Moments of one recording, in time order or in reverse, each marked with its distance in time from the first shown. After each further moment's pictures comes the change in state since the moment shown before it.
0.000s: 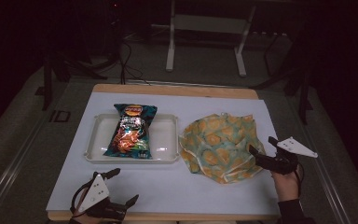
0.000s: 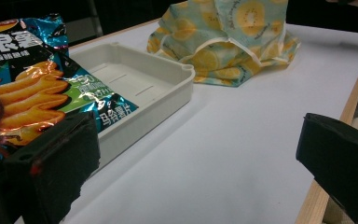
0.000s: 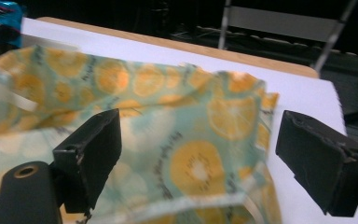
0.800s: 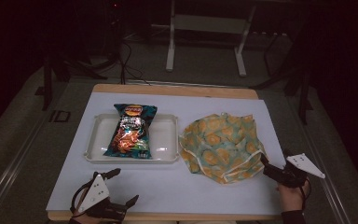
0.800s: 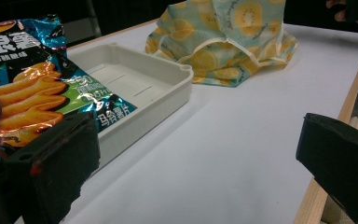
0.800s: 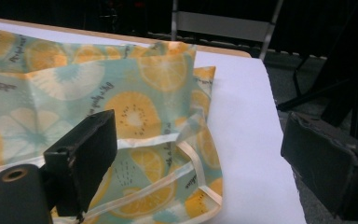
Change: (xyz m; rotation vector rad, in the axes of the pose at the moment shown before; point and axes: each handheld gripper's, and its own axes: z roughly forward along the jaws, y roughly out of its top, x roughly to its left) left arm -0.001 0.000 0.000 -0.002 -0.007 0.003; right arm -0.011 -0.043 -0.019 -0.048 -0.207 0.035
